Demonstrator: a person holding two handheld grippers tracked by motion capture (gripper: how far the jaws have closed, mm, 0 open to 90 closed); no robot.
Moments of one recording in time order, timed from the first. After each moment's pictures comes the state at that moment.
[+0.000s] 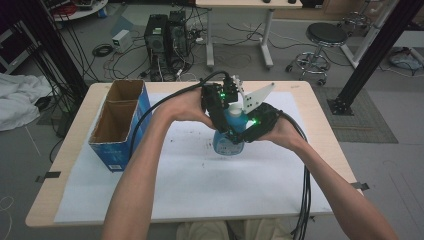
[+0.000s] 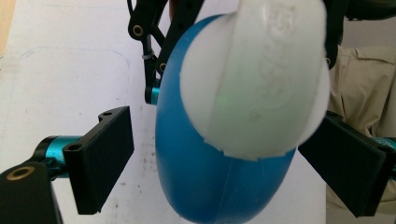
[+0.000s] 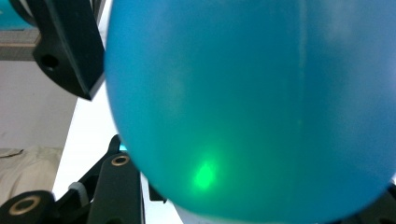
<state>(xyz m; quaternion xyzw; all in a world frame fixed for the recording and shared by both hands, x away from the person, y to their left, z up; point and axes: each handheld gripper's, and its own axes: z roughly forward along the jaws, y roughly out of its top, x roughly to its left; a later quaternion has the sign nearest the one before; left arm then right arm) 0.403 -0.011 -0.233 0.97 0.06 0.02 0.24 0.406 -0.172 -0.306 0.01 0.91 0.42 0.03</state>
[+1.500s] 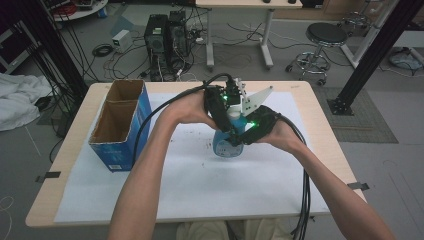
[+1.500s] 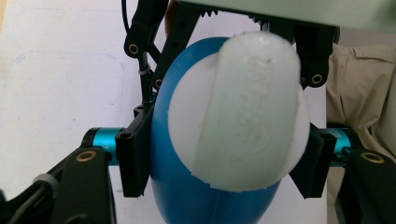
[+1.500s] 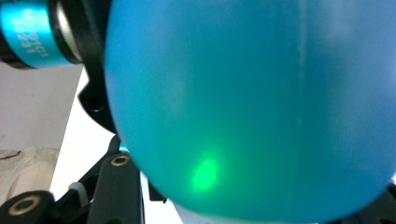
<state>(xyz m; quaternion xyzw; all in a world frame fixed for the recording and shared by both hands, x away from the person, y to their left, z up) 0.402 -0.016 -0.238 0.97 0.05 0.02 0.24 0.405 -0.171 -0.315 0.02 0.91 0.42 0.03</state>
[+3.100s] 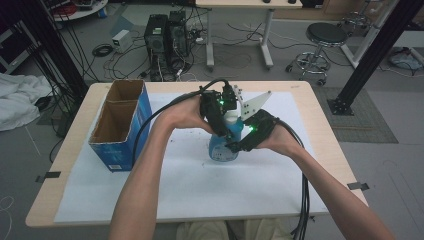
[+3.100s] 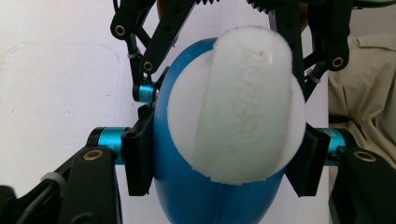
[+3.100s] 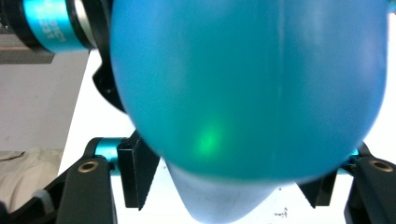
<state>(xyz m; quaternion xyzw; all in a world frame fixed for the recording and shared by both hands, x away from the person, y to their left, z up) 0.396 -0.008 -0.247 0.97 0.04 0.02 0.23 0.399 -0.169 -0.325 0.02 0.91 0.42 0.02</state>
